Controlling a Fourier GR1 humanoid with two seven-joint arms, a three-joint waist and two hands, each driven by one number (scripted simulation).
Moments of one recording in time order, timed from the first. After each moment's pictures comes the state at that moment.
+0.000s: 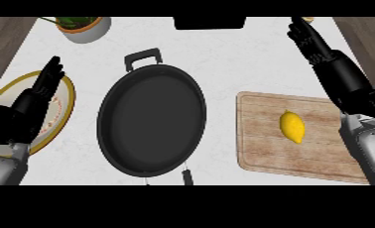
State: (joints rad) left arm -0.15 0.63 -0.22 -1.43 0.31 0.23 -0.07; right arm -0.39 -0.51 0.18 -1.58 -0.20 0.04 -0.03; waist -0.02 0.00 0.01
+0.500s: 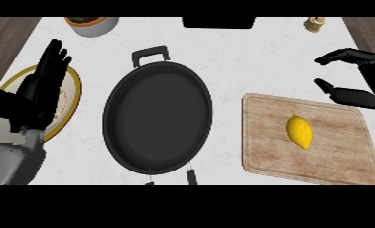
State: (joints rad) left arm -0.22 0.52 -0.17 -1.53 0.37 0.33 0.04; right arm -0.38 -0.67 0.05 -1.19 -0.11 0.21 -0.40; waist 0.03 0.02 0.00
